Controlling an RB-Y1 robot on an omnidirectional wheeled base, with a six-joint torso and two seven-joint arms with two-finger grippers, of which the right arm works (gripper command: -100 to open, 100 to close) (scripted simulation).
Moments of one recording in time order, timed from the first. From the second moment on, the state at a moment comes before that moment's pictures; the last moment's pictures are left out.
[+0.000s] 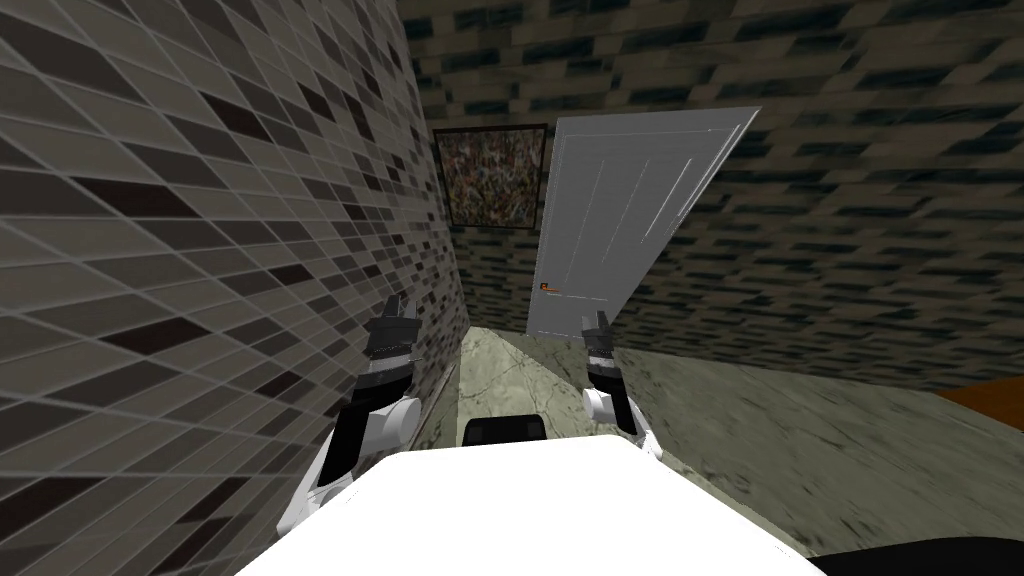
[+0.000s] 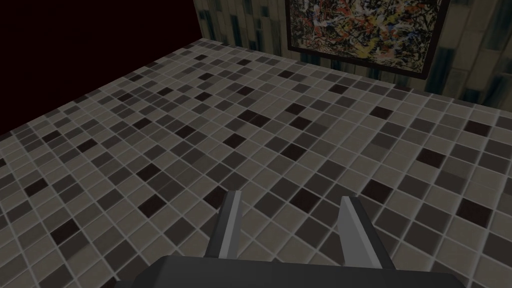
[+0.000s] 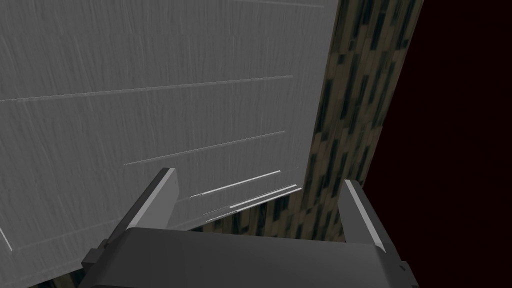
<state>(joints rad) 0.35 -0.08 -0.13 -1.83 -0.03 -0.65 -0.07</state>
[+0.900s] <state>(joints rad) 0.26 -0.13 -0.16 -1.59 -0.06 -0.69 -0.08</state>
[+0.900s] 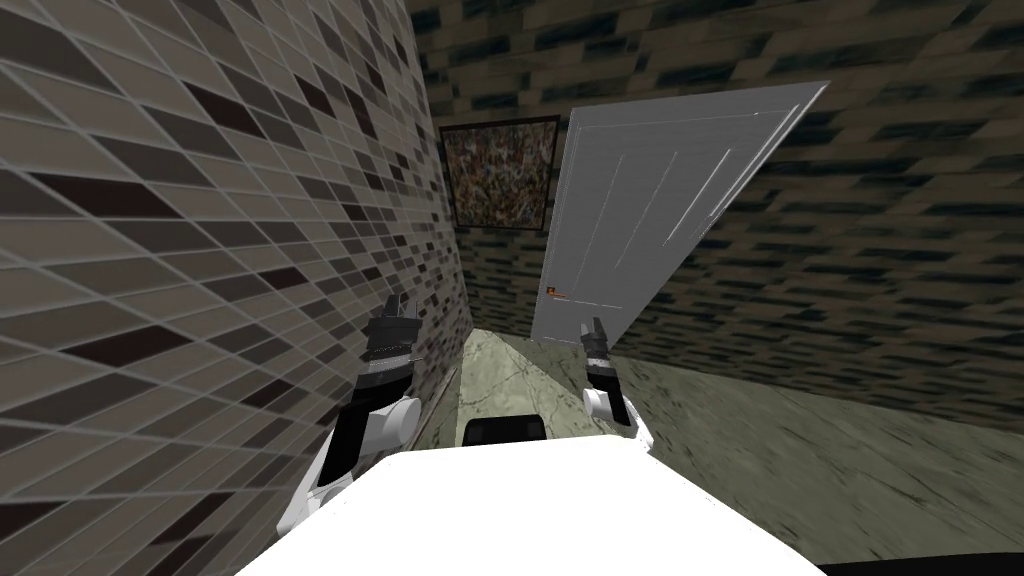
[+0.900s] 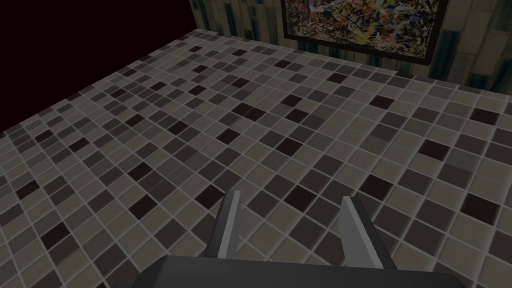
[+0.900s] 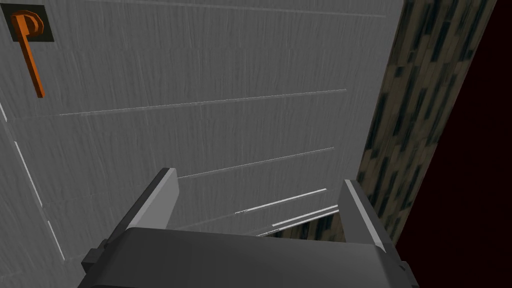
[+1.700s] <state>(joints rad) 0.19 -0.16 -0.19 -1.38 -0.10 -0.73 -0.08</state>
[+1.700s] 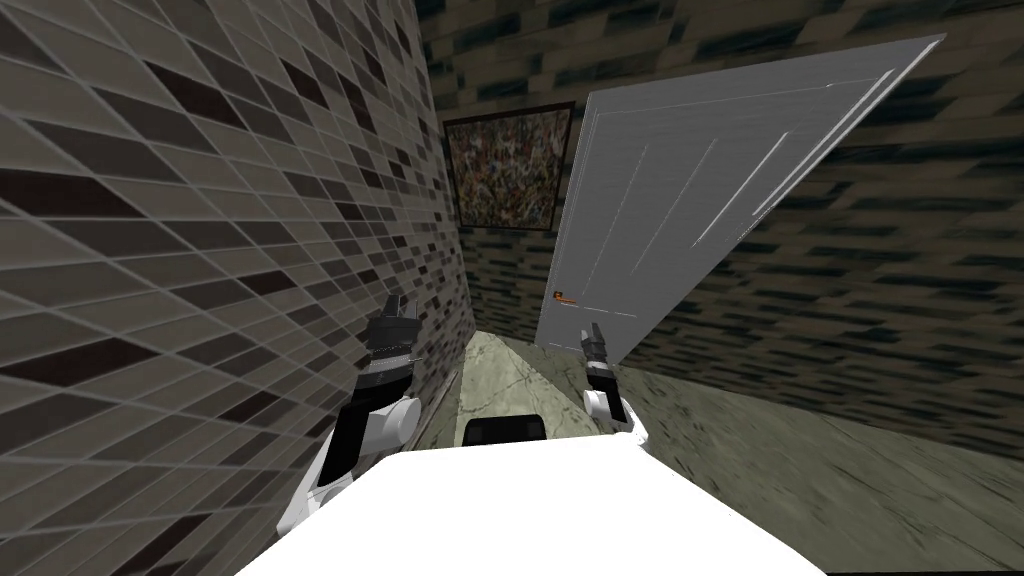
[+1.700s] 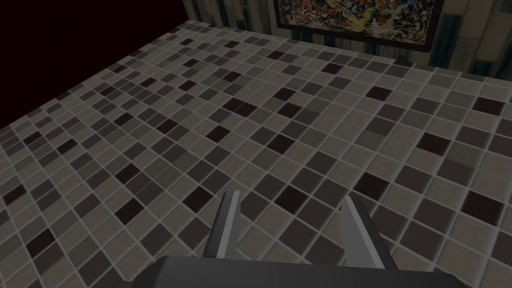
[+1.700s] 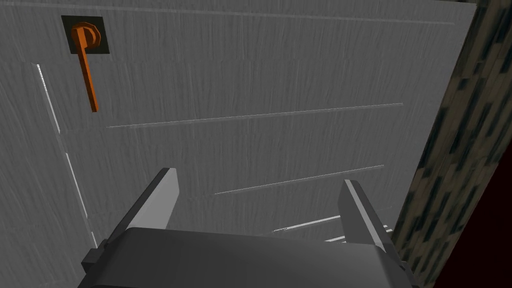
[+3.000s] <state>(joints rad) 0.06 -0.22 -0.24 -0.98 -0.15 -0.80 -0.09</state>
